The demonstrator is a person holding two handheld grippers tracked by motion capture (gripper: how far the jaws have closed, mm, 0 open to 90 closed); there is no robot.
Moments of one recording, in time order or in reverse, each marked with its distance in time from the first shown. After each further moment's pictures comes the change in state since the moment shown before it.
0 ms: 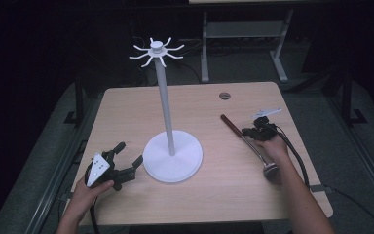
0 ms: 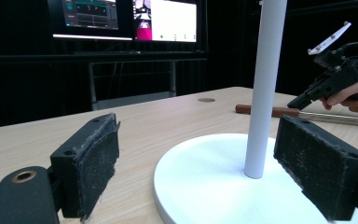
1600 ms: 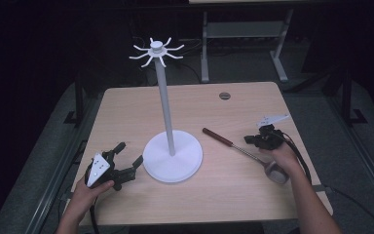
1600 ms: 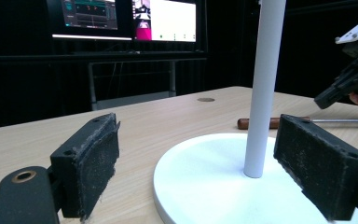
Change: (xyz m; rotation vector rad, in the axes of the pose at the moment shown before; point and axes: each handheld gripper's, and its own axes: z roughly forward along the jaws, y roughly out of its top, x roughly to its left) left arm -0.001 0.000 0.000 -0.003 0.000 0.001; right arm 0.022 -0.015 -0.039 0.001 0.074 -0.092
